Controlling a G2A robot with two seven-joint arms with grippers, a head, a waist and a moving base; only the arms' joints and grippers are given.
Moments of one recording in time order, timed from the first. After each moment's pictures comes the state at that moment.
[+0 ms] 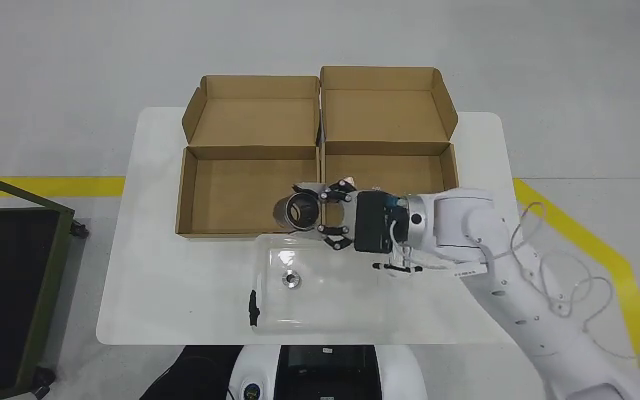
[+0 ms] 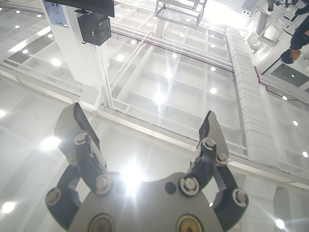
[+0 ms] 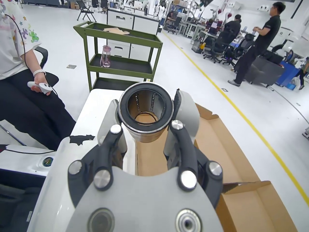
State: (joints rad) left arm -0.17 -0.33 -0.48 -1.21 3.07 0.34 0.06; right arm -0.85 -1.11 0.94 -1.79 -1.06 -0.84 0.06
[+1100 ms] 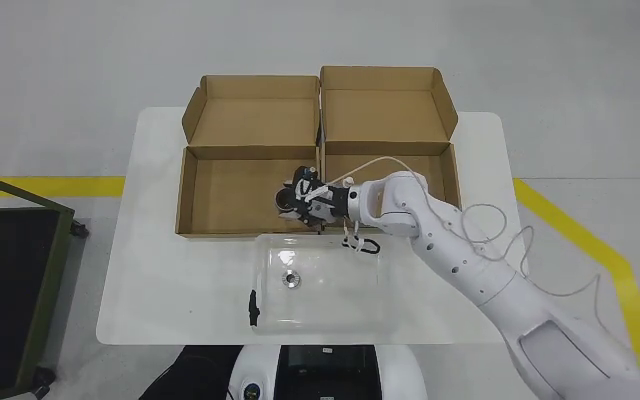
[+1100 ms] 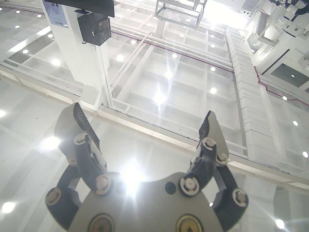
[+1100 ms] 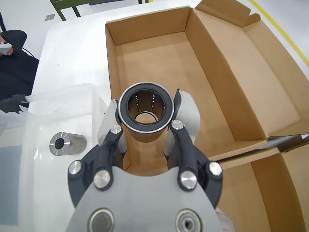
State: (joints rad) left arm -0.17 -0.33 -0.48 -1.21 3.07 0.34 0.06; right arm -0.58 -1.28 0.62 -1.27 -0.98 -0.67 0.32
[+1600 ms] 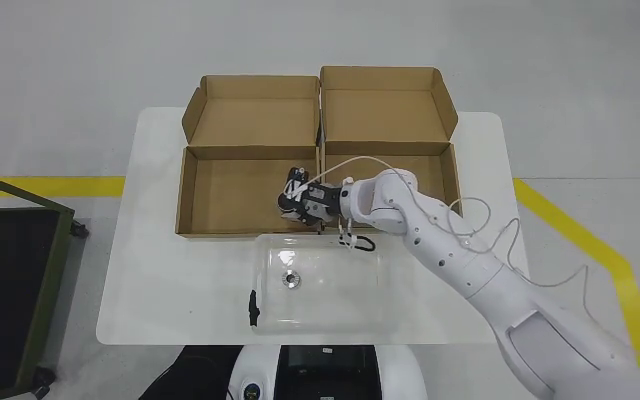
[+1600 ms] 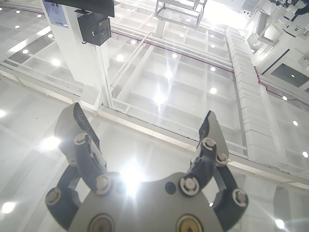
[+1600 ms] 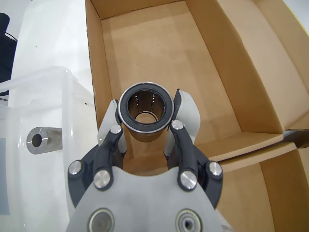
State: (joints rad) left arm -0.17 -0.33 -0.48 -1.21 3.07 0.34 0.06; right arm -0.54 -1.33 0.57 -1.17 -0.99 -0.65 0.39
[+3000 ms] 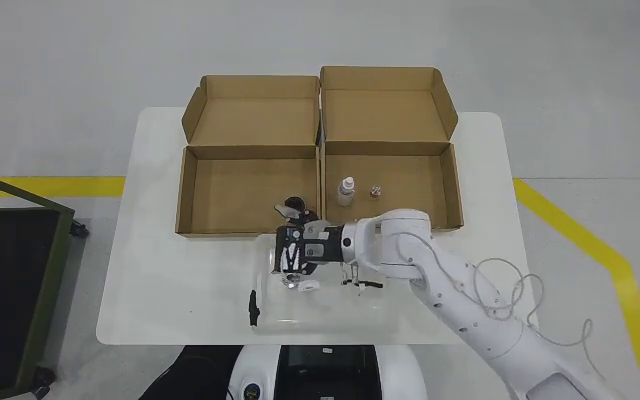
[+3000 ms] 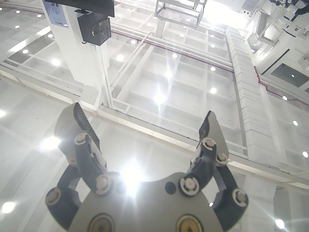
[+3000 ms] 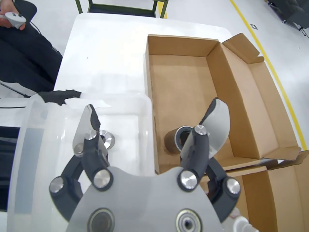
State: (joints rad) left arm -0.17 -0.33 -0.48 -1.21 3.07 0.34 0.06; right arm -0.89 -1.24 0.78 -1.74 -1.26 -0.77 0.47
